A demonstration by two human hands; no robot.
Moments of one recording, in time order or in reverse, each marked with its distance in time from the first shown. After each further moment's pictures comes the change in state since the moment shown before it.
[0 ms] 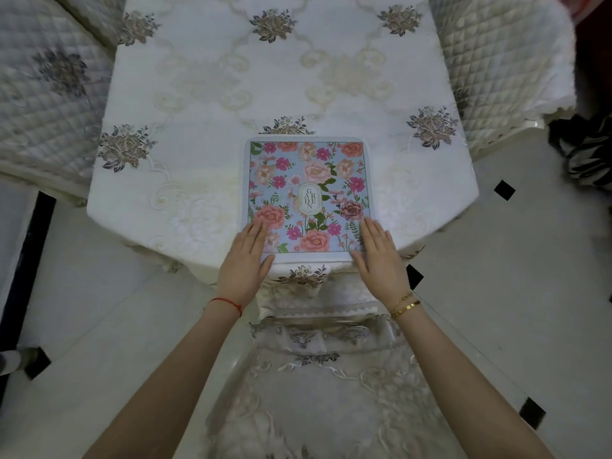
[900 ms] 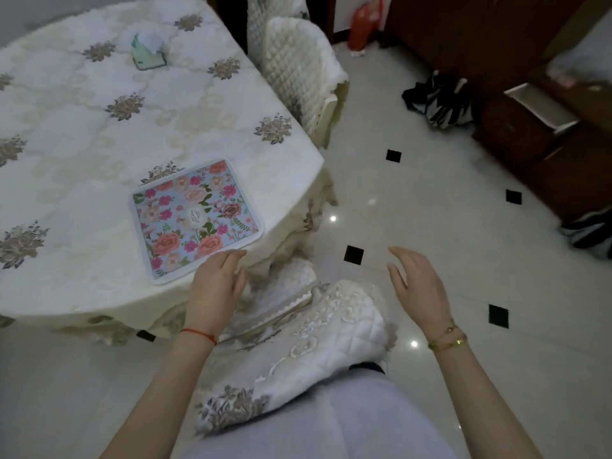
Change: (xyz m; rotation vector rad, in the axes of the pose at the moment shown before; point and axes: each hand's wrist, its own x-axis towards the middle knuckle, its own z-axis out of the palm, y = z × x) left_hand -0.087 0.190 -0.048 0.003 0.159 0.421; right_hand -0.305 0.105 -0.092 0.181 0.536 0.413
